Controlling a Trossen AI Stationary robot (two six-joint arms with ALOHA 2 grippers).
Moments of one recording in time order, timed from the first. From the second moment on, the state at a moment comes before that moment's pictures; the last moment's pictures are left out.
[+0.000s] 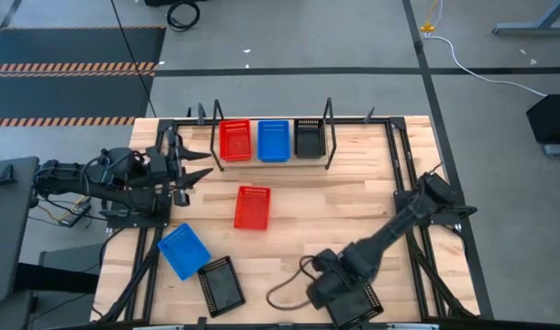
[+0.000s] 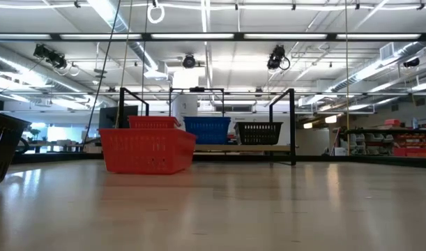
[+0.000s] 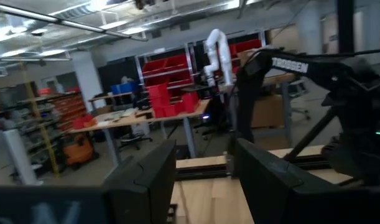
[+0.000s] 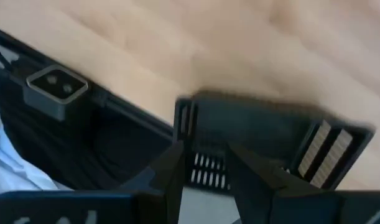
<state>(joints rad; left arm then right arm) -0.11 0.55 0.67 0.08 -0.29 0.24 0.64 1.94 1.67 -1.07 -0.18 1.72</state>
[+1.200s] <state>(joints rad) -0.13 0.56 0.67 -0.10 -0.15 -0.05 0.57 1.95 1.28 -0.90 -0.06 1.42</state>
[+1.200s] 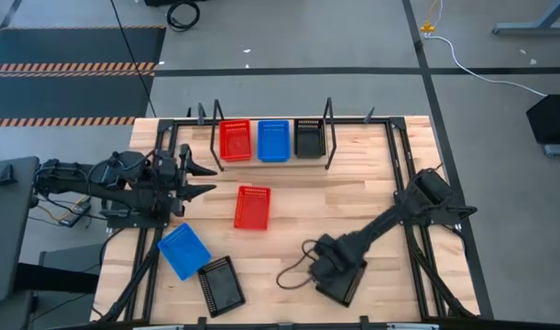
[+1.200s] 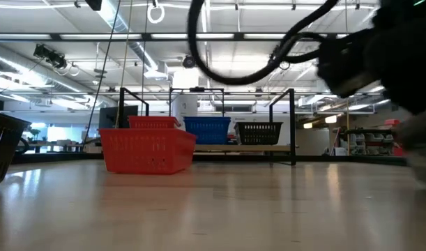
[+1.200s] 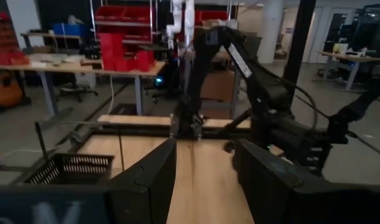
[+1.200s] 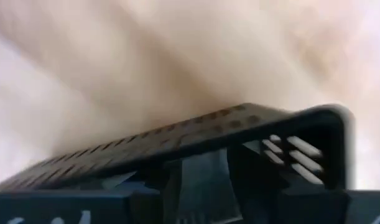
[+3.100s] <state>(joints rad) -0.19 0.56 0.67 -0.06 -0.24 0.04 0.39 1.94 1.43 -1.01 0.15 0.58</state>
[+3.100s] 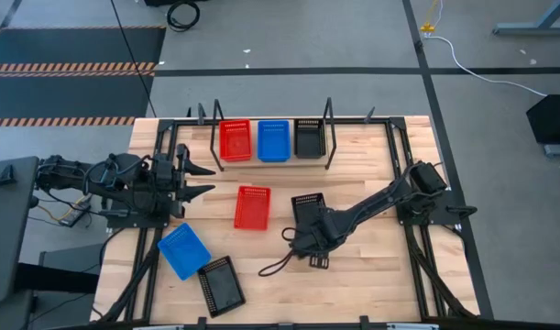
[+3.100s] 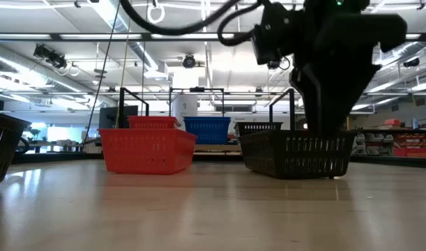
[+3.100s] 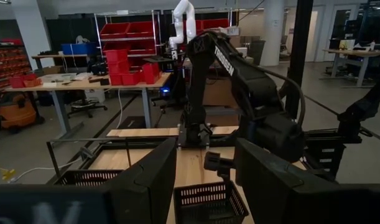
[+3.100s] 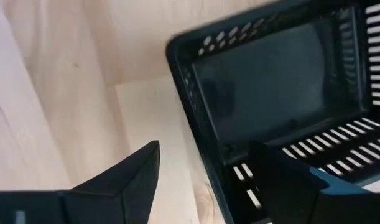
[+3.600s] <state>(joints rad) -0.19 0.56 0.67 -0.06 -0.24 0.04 0.38 1.94 1.28 -0.83 0.16 0.50</state>
